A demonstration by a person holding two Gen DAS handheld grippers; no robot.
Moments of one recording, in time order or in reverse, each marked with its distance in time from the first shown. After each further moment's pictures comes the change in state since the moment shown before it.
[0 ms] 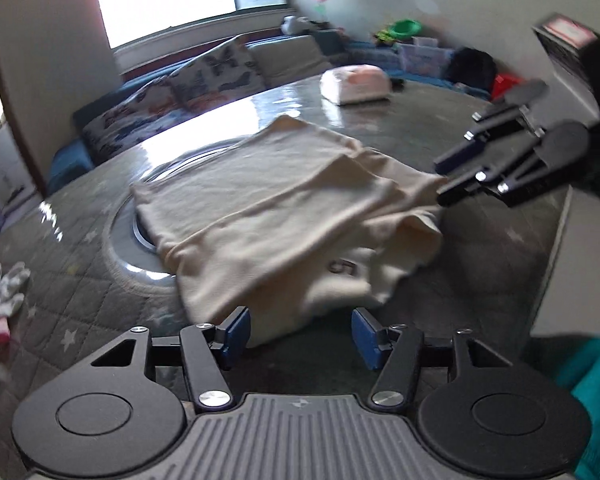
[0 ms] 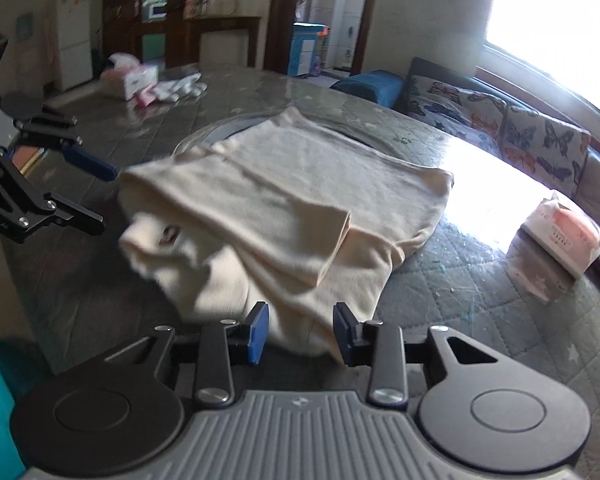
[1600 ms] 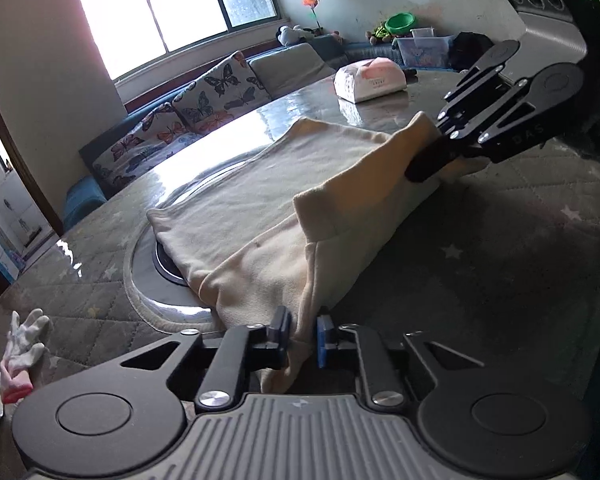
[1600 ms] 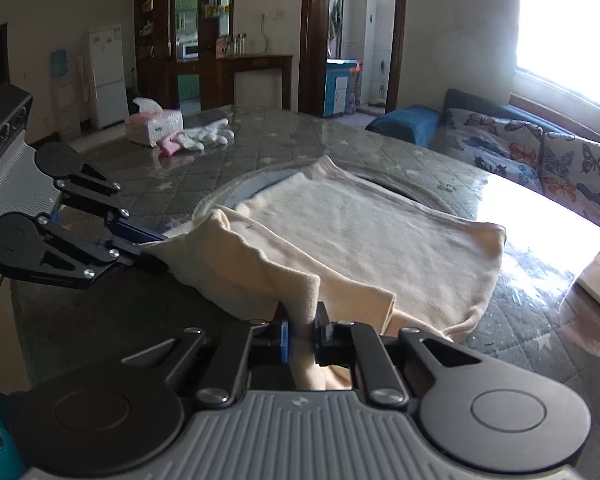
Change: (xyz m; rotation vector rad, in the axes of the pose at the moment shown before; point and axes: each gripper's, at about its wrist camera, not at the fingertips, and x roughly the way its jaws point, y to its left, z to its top) left arm 0.031 0.024 0.003 0.077 -0.041 0.077; right arm 0.039 -0.009 0.038 0.029 -0.155 0.138
